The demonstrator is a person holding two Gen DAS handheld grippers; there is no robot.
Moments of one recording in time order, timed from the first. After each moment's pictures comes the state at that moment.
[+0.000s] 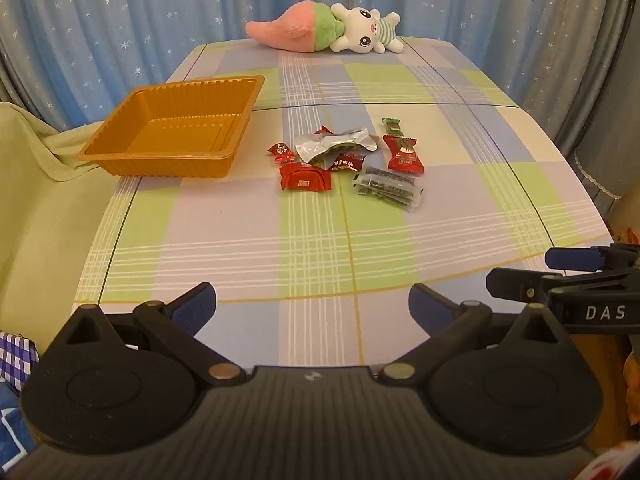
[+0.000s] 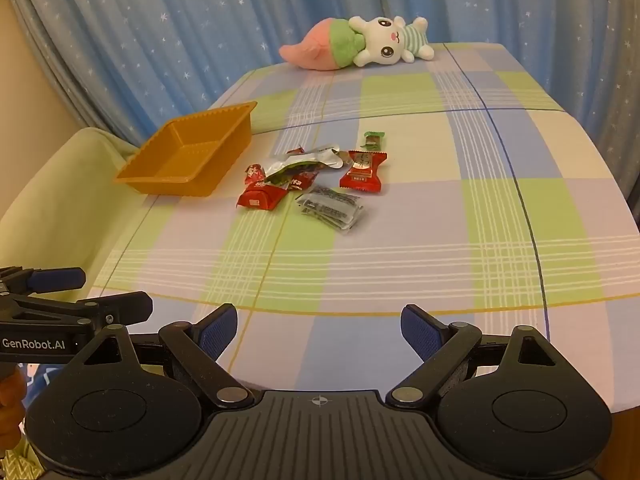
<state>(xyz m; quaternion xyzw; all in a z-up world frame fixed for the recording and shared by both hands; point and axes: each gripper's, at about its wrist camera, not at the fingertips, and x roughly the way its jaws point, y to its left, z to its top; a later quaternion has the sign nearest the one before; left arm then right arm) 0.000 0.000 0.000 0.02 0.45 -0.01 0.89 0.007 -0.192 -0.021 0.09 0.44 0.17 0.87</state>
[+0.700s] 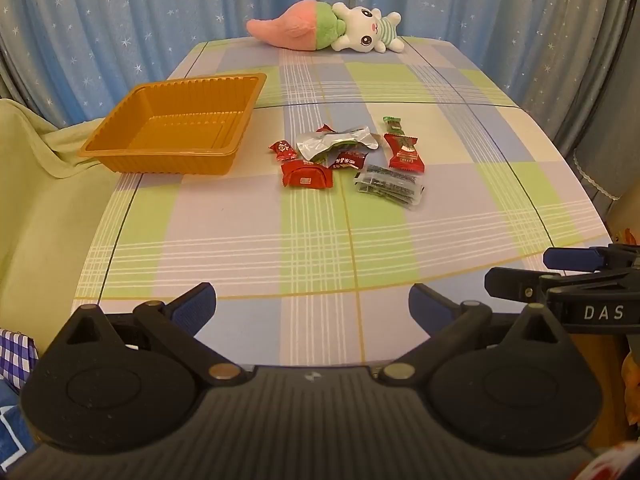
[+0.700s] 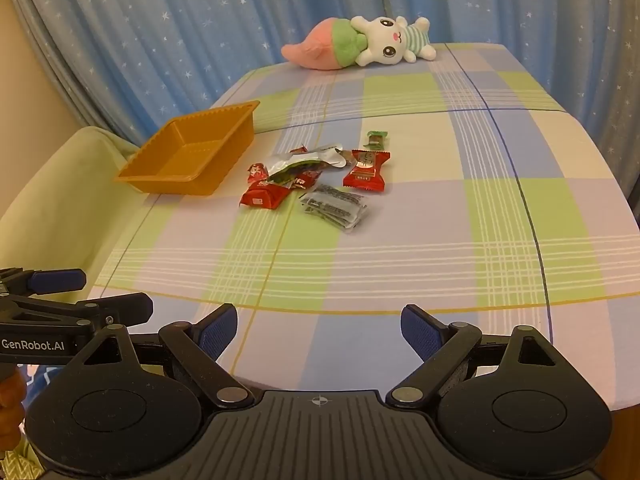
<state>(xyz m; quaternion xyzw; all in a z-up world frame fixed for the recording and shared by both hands) -0.001 0.002 -0.001 0.02 0.45 -0.01 0.89 0.005 -0.187 -0.020 0.09 0.44 0.18 0.87</state>
